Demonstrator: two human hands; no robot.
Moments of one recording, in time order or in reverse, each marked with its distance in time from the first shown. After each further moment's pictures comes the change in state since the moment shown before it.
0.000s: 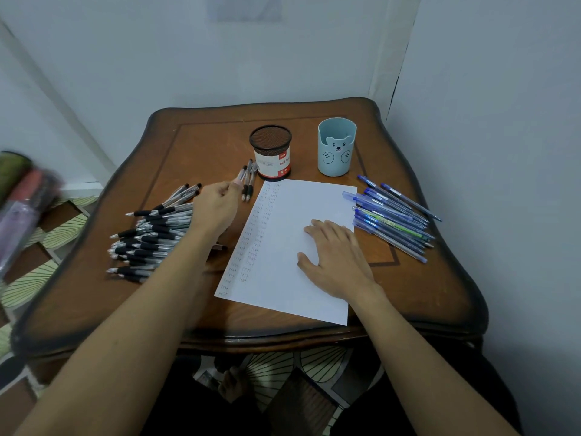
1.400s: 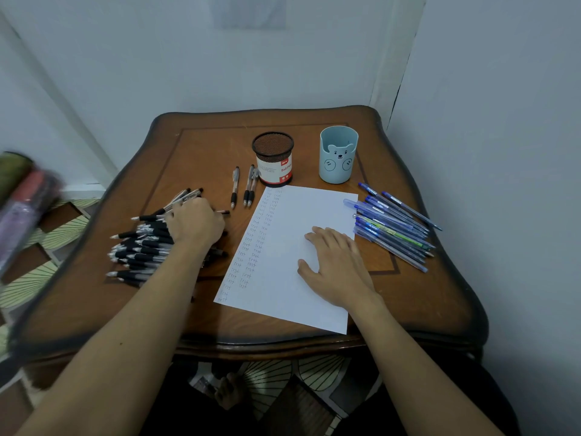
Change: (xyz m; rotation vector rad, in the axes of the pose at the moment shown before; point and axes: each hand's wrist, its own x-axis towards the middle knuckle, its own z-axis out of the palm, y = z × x) left_hand 0.015 -0.030 -0.016 0.768 0.098 -0.066; right_hand 0.000 -0.001 0.001 0.004 -0.007 0.019
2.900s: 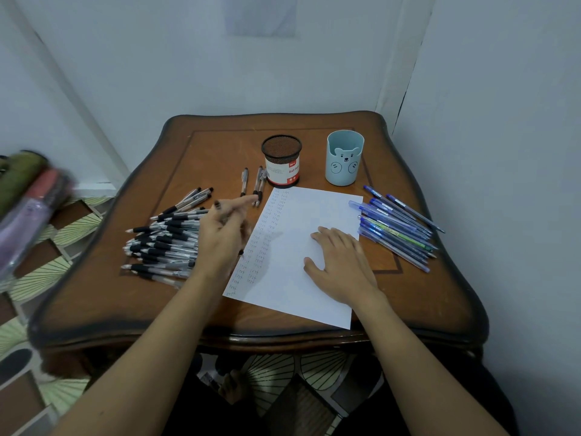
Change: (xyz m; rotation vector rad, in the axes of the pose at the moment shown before) left_hand -0.088 0.016 -0.024 -1.350 -0.028 0.151; right_hand -0.001 -0.001 -0.001 -0.002 0.003 0.006
